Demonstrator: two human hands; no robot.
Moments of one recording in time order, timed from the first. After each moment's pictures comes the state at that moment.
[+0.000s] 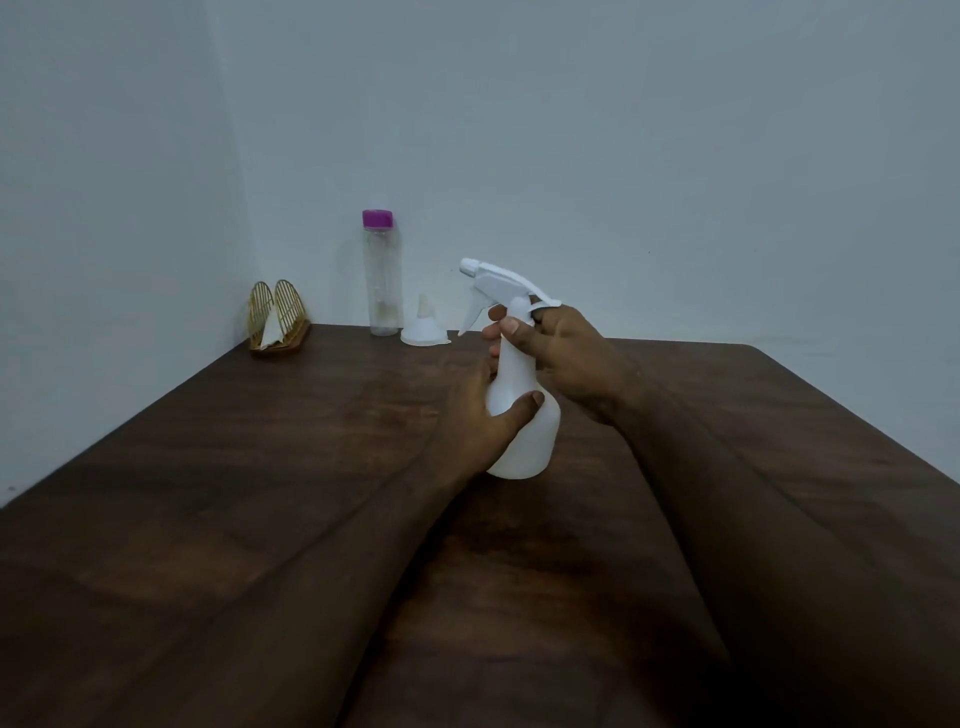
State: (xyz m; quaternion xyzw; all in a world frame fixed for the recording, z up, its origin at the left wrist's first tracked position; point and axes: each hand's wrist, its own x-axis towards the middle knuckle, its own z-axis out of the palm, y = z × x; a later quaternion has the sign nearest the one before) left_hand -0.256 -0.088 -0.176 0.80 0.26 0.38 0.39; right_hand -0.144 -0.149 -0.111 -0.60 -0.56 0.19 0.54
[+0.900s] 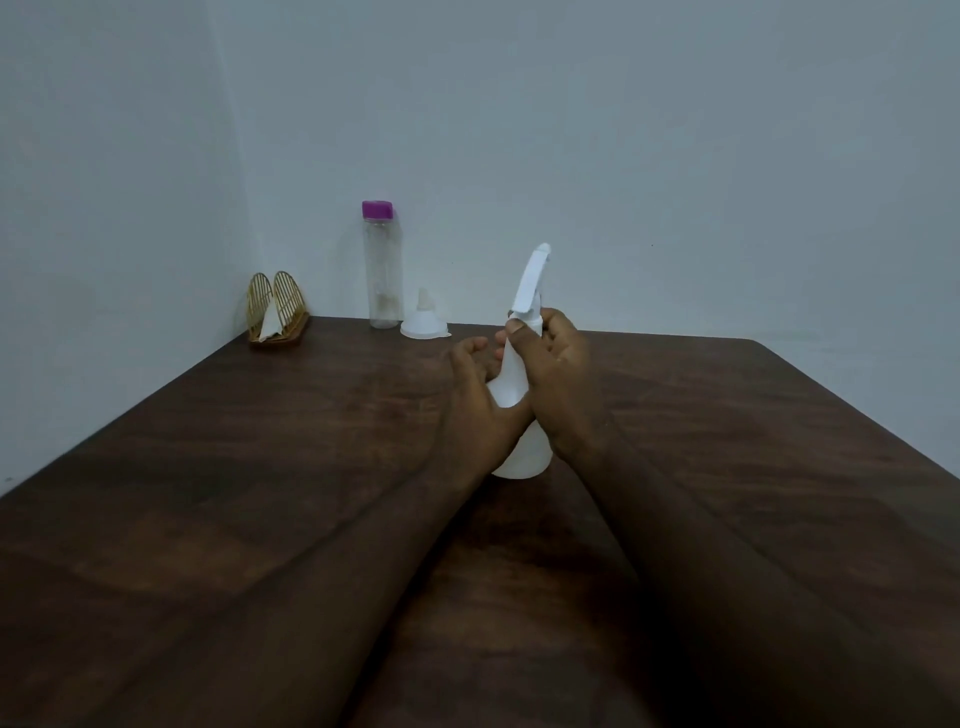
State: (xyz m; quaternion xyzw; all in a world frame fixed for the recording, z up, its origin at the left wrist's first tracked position) left_hand -0.247 -0.091 -0.185 0.75 0.26 0.46 0.39; right_hand -0.171 -0.140 -0.148 -0.55 -0.43 0.12 0.71
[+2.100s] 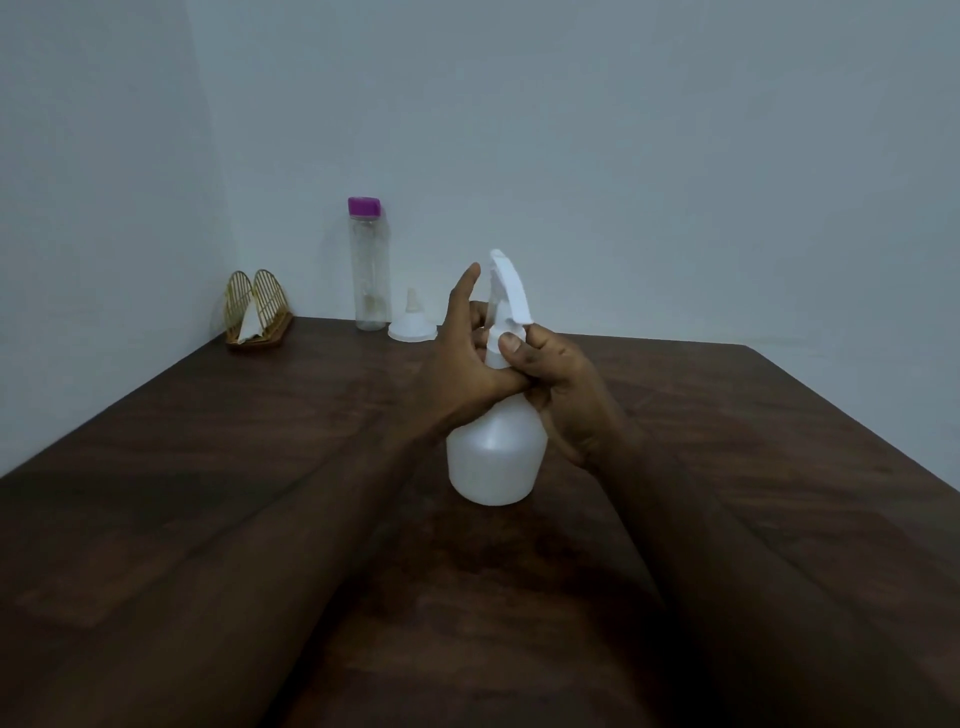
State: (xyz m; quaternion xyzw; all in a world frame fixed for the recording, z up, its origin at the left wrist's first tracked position) left_hand -0.236 -0.049 -0.151 0.78 0.13 0.47 0.40; right_hand -0.155 -0.153 -0.139 -0.44 -0.49 0.36 0.66
